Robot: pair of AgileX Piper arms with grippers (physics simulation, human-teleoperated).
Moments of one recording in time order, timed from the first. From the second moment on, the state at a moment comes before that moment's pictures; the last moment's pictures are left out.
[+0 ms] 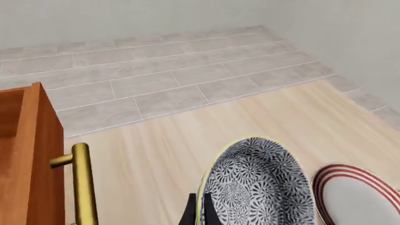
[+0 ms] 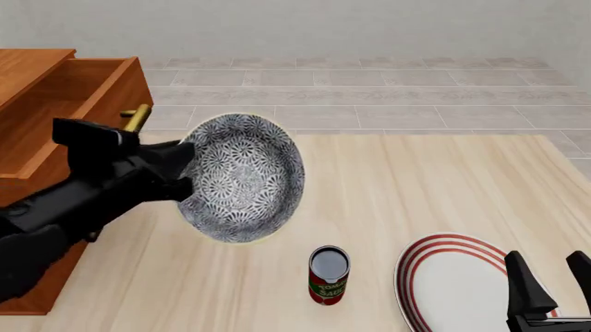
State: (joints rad) left arm -0.46 1.00 -0.68 -0.01 -0.12; right arm 0.00 0.04 0.00 -0.03 0.00
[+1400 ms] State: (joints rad) left arm -0.26 0.46 -0.79 0.24 -0.13; right arm 0.00 0.04 0.00 -0.03 0.00
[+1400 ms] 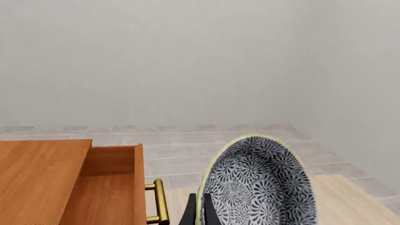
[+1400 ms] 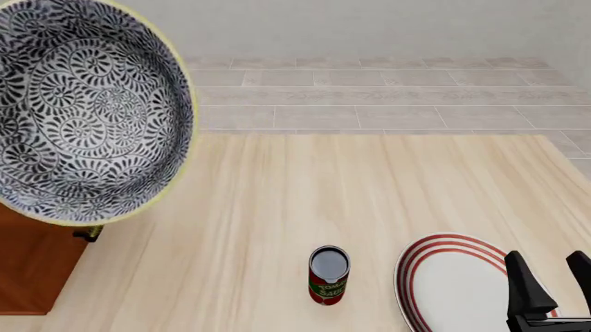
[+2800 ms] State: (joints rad) left arm 0.22 0.54 -1.02 0.27 -0.47; right arm 0.00 0.04 0.00 -0.03 0.00
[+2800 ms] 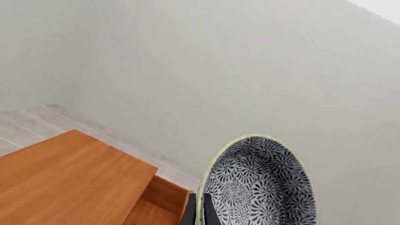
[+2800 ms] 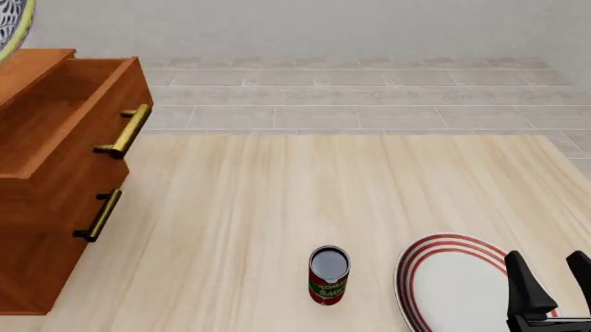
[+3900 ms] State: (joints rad) left arm 0.55 0.63 -1.05 0.24 -0.73; right arm 0.00 0.04 0.00 -0.03 0.00
